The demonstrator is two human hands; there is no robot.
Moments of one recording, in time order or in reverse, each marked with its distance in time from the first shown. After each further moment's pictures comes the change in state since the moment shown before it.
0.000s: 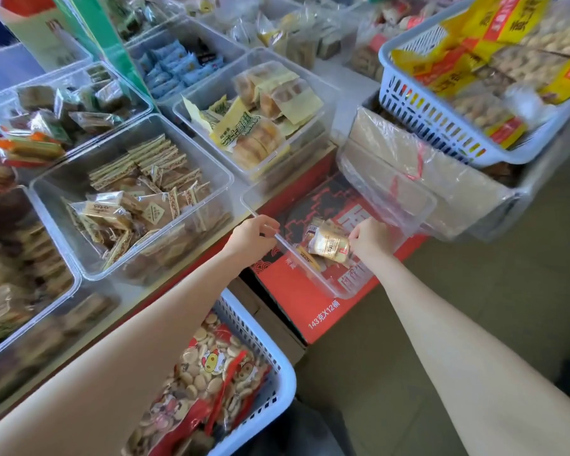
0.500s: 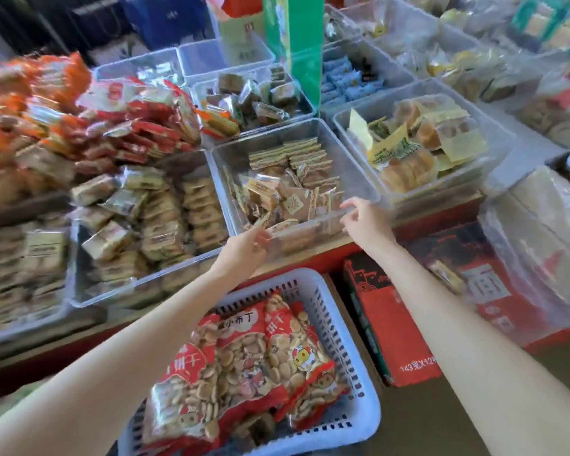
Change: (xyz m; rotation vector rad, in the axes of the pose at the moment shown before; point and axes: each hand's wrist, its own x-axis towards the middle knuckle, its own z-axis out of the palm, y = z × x) left_hand -0.101 -0.143 -0.133 0.045 0.356 -0.193; right_hand -0.051 -0.227 0.061 0.133 -0.198 -0.585
